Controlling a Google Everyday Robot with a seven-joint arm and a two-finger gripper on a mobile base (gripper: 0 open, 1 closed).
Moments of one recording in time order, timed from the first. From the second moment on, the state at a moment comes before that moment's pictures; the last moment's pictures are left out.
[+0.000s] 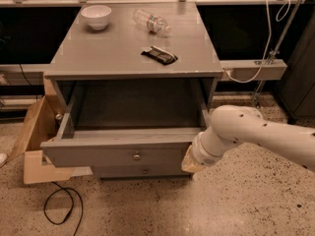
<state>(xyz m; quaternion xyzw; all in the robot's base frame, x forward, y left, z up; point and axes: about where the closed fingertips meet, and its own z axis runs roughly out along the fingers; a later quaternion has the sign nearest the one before) 0.495 -0.105 0.593 -0.68 0.71 0.11 0.16</state>
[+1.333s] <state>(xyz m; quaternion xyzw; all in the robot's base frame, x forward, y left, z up) 0.536 -0.072 0.604 -0.67 0.69 0.13 0.24</state>
